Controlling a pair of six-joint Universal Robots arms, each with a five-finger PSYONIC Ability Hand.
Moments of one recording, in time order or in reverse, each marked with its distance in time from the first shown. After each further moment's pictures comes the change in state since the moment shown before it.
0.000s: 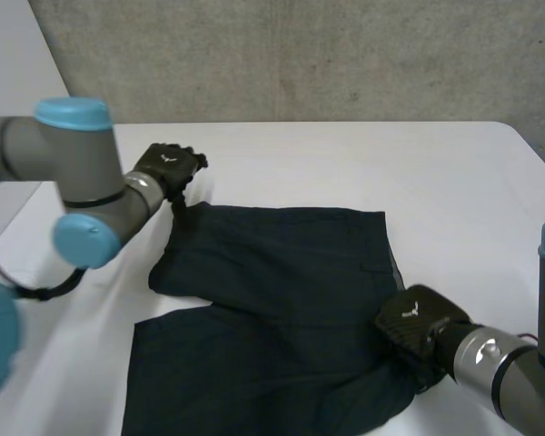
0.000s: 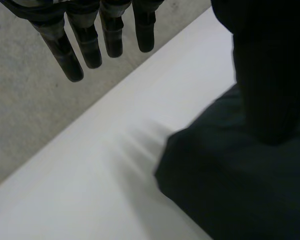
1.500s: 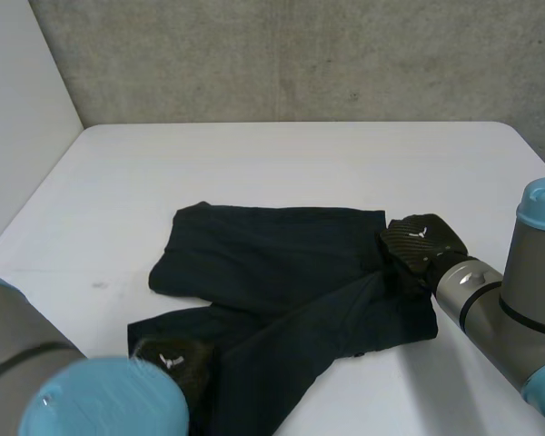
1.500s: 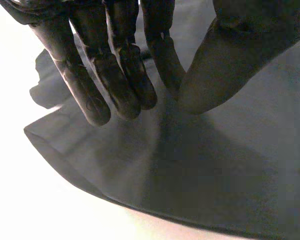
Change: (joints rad) left arm -0.581 0.578 -0.948 0.040 -0.581 -0.506; right arm 0.010 0.133 -0.167 -0.265 0.117 0.290; left_hand 0.907 0.945 0.939 0.955 0.905; right_hand 0.000 0.000 0.000 0.000 0.000
